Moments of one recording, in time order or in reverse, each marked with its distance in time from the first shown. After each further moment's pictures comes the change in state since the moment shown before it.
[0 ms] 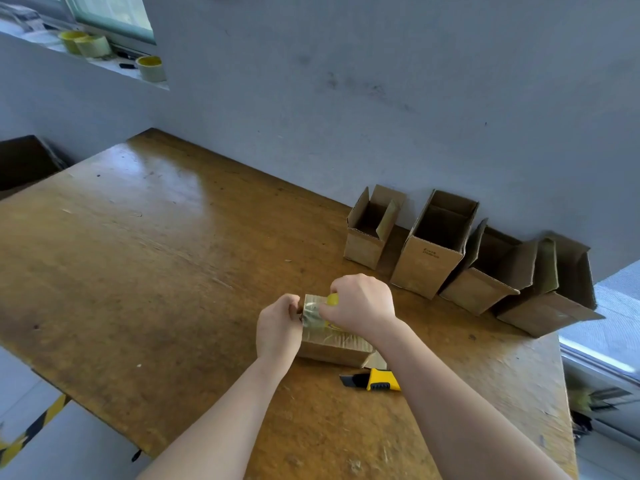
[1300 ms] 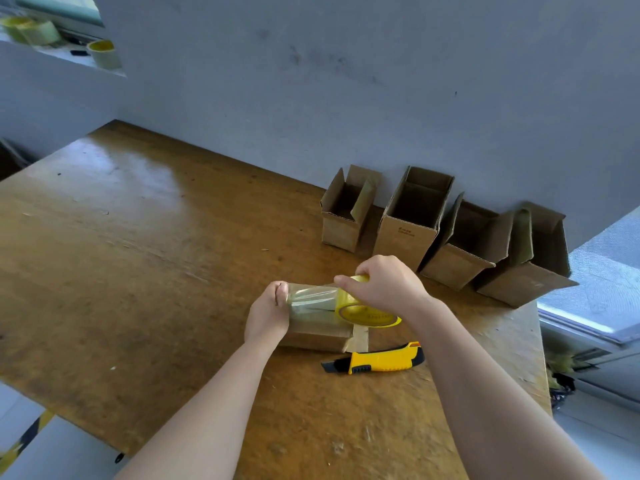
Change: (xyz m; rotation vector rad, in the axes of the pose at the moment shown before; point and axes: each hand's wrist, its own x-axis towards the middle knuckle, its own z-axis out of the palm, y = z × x) left_hand 0.016 -0.003 0.034 -0.022 -0.218 -0.164; right_hand -0.019 0.077 -0.014 0.297 -0.026 0.125
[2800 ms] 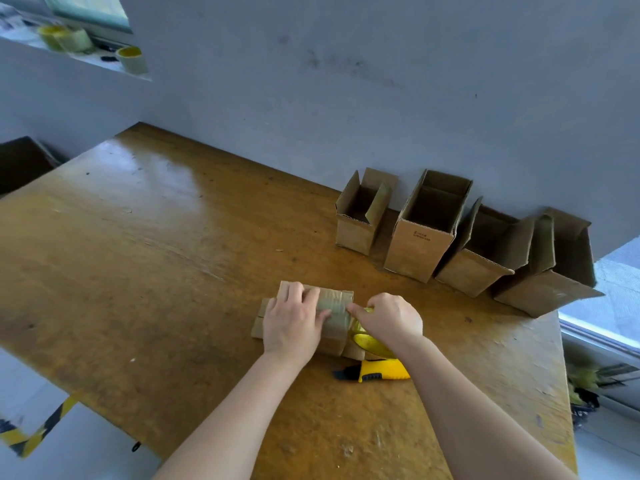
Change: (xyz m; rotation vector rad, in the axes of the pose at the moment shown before) left_hand -0.039 0.012 -0.008 0.590 0.211 0.589; right_hand -0.010 0.013 0.065 -0.070 -0.061 0.327
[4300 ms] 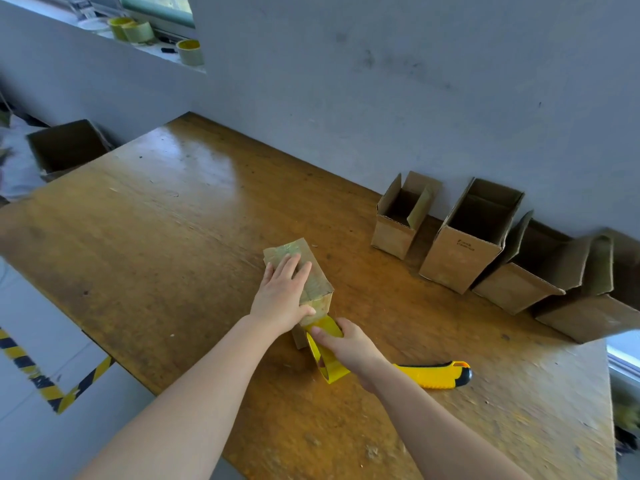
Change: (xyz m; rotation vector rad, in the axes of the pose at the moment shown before) left_hand 0.019 -0.085 -0.015 0.035 -0.272 -0.040; right_hand -0.051 -0.077 0.048 0.729 -0.526 0.016
